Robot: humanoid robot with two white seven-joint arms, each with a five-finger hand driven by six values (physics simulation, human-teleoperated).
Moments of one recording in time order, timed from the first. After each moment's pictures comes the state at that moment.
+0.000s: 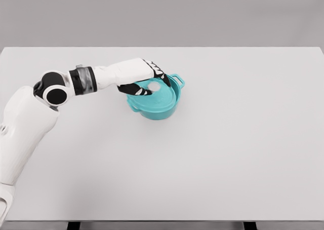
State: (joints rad) left arm -0.68 0.34 -0.50 -1.28 -0.44 -0.61 -0.61; right arm 0.06 0.00 -0.30 0.08 0.25 -0.01 0.09
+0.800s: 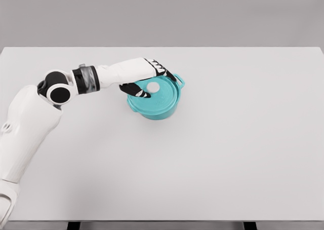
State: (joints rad) left arm -0.69 0.32 -0.50 -1.24 -0.44 -0.61 -0.61; right arm 0.06 0.00 -0.30 0.08 0.25 -0.01 0.09
